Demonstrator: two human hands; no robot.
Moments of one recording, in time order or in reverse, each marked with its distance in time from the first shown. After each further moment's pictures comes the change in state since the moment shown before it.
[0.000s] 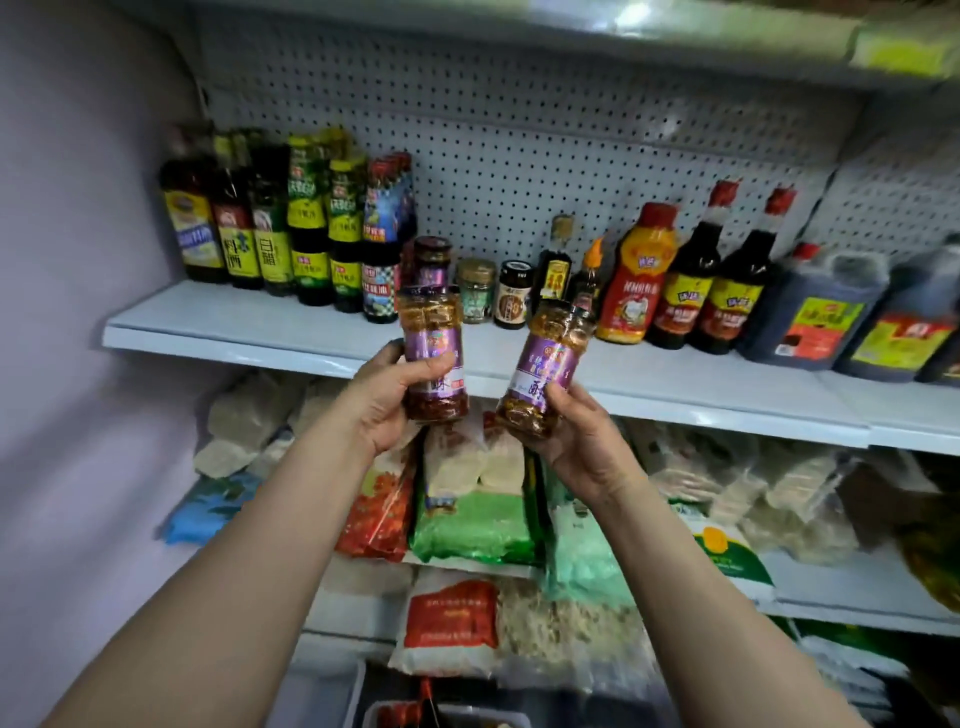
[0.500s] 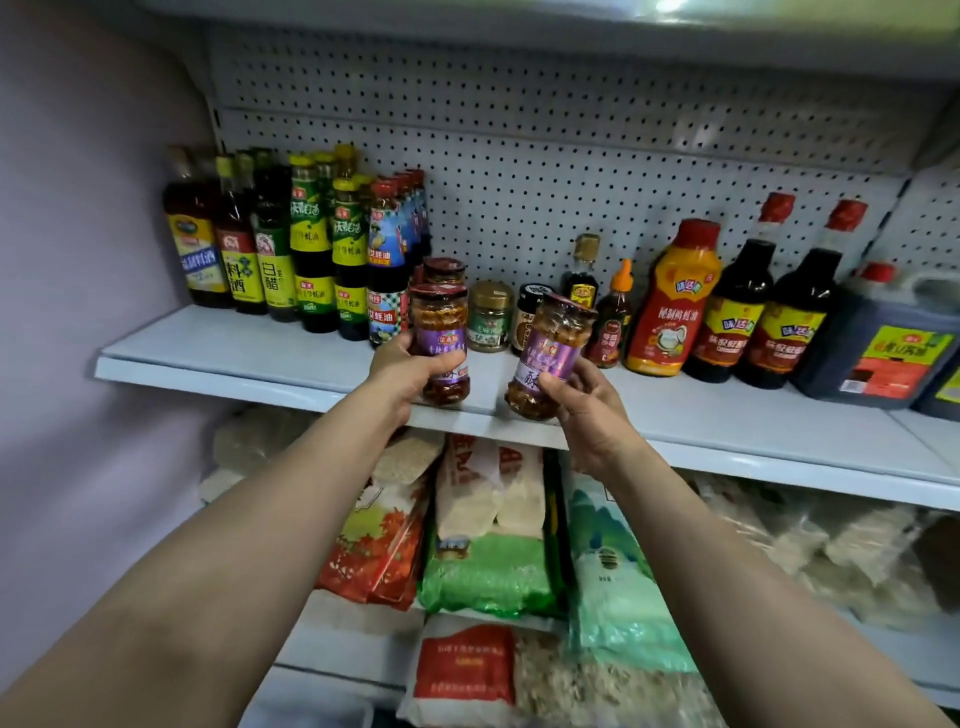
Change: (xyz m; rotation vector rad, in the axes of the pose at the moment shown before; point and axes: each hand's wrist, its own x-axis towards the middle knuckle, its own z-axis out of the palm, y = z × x) left_hand 0.132 -0.001 -0.006 0.291 0.249 0.123; right_hand 0.127 -0.014 -0.022 -0.250 0.067 -0.142
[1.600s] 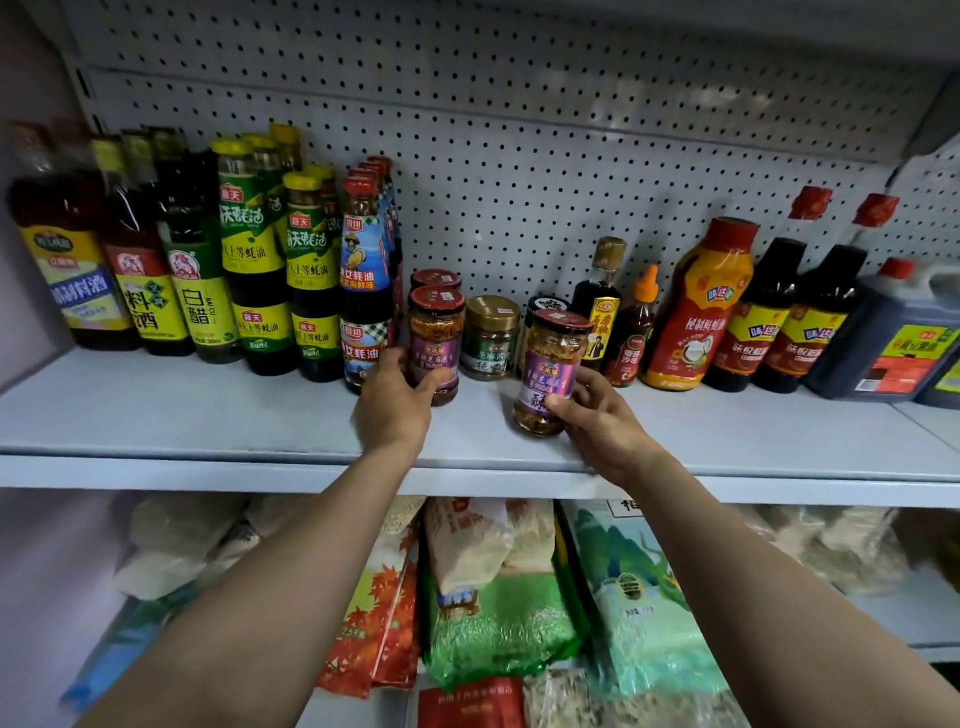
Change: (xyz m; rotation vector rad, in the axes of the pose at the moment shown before) left_hand 0.135 -0.068 -0.015 0.569 0.225 0.319; right_hand 0.087 0.037 0.004 -0.080 0.027 0.012
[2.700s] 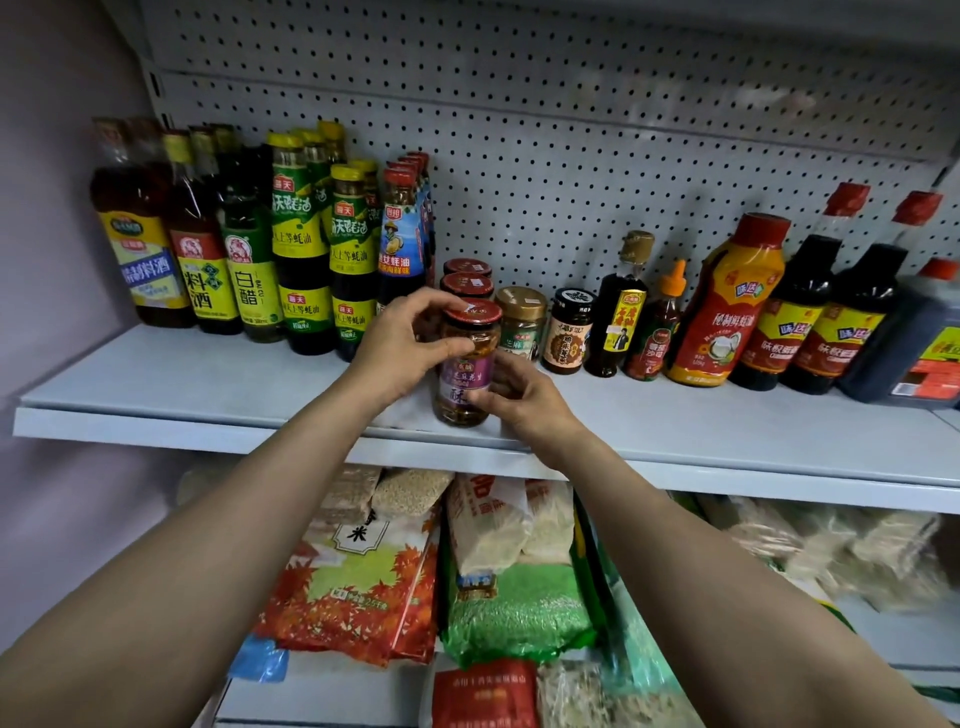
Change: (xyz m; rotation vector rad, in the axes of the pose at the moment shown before) left_hand -0.005 0.052 -0.092 -0.289 -0.374 0.298; right_hand 0.003 0.022 0.094 -0.272 -0.189 -0.045
